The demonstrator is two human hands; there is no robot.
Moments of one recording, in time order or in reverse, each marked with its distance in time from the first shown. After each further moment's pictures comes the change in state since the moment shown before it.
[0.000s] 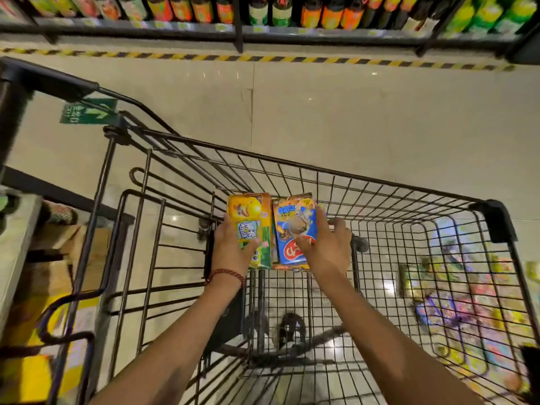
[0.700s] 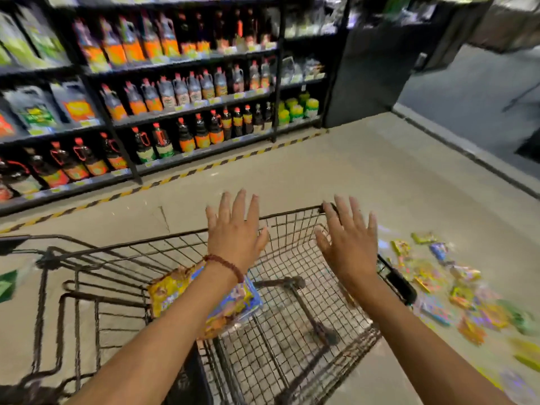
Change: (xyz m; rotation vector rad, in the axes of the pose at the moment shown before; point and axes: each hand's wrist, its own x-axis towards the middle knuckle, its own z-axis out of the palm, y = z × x) left_hand -0.127 0.223 -0.031 0.762 0.176 1.065; right_hand -0.137 0.088 -0.212 -0.368 0.610 0.061
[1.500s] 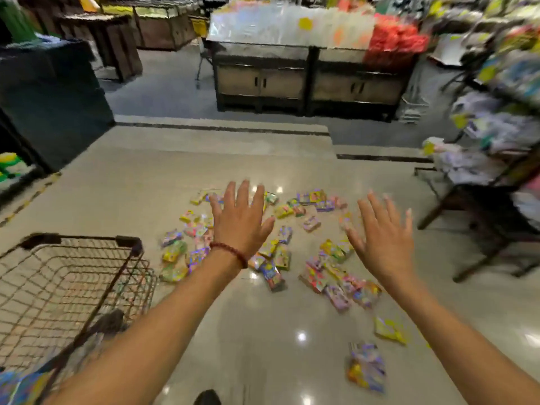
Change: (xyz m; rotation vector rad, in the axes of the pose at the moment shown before) left_hand -0.308 0.473 -0.093 -0.248 0.081 1.010; right_hand -0.583 0.297 -0.217 -0.351 0.189 1.006
